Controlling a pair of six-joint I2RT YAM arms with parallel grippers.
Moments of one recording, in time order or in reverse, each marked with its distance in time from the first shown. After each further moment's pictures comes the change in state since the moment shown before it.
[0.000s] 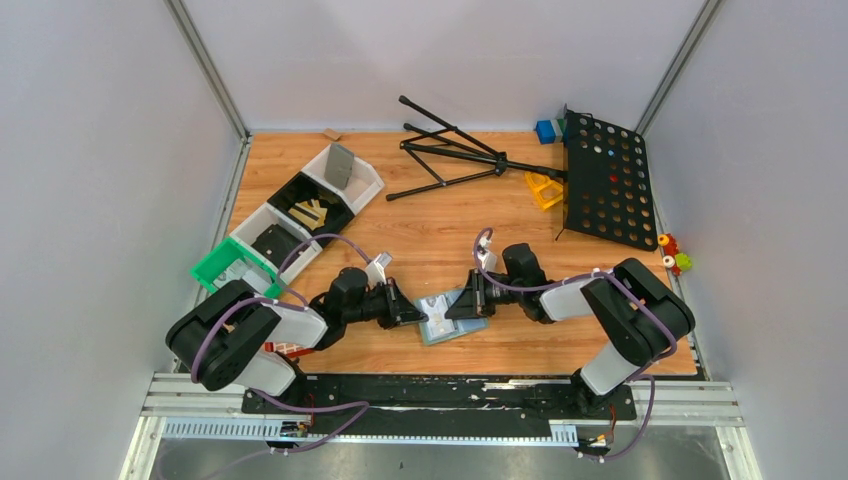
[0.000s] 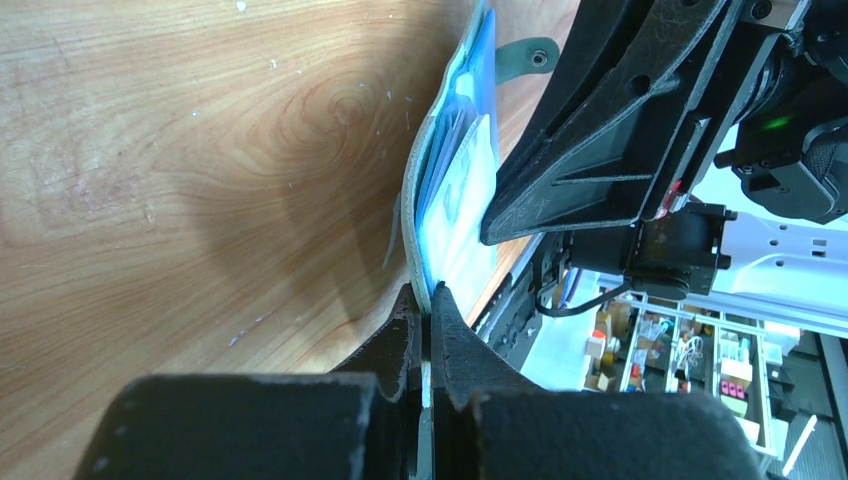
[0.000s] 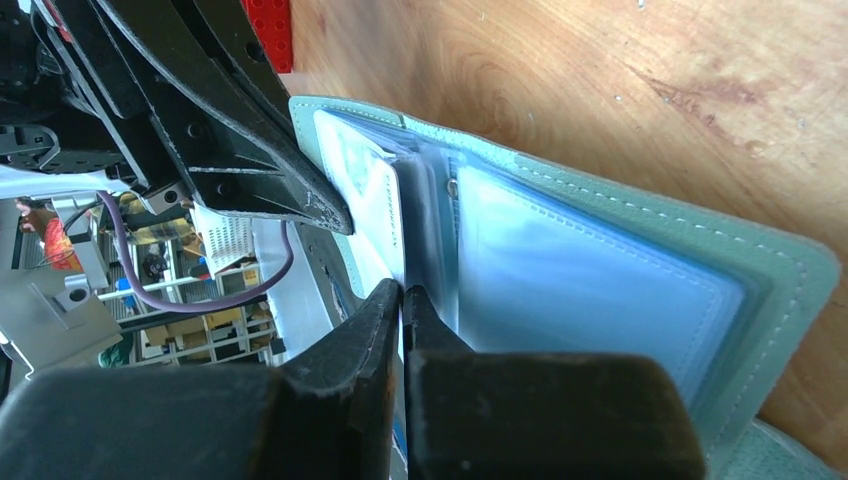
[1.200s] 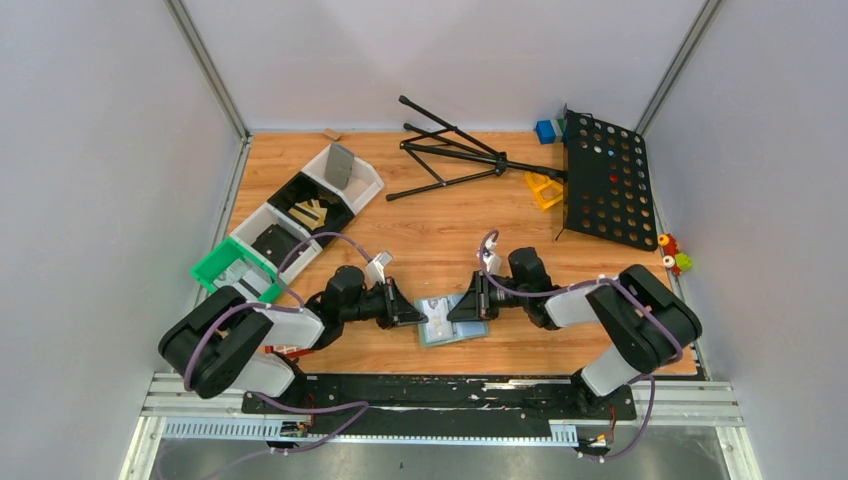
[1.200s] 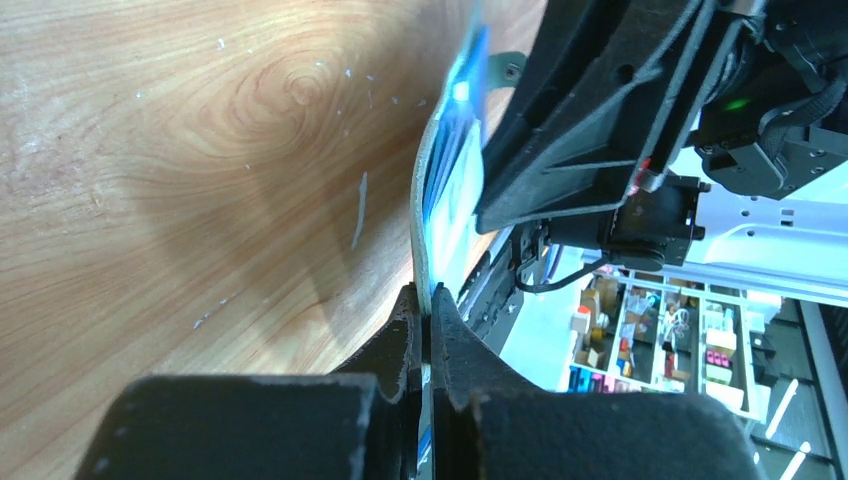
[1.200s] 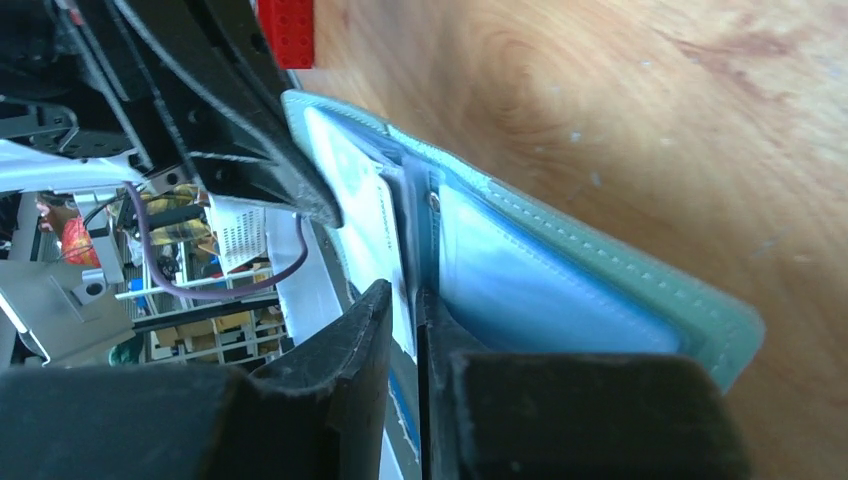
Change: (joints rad) left arm 0.011 -0.018 0.002 0.002 0.080 -0.011; right arm 0.009 -0.007 -0.057 0.102 -0.017 0.057
